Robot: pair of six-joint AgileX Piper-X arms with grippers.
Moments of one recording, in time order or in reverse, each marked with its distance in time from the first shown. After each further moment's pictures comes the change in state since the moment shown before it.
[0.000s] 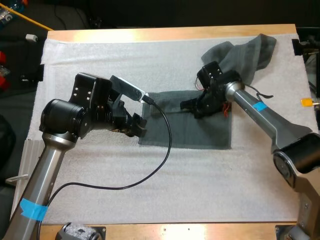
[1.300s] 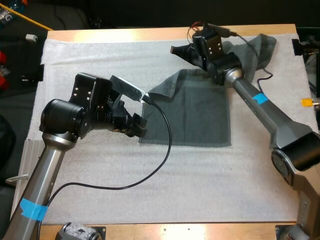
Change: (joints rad) left arm 0.000 0.000 0.000 0.000 0.000 0.000; right arm -0.001 -0.002 -0.219 -0.457 0.311 0.103
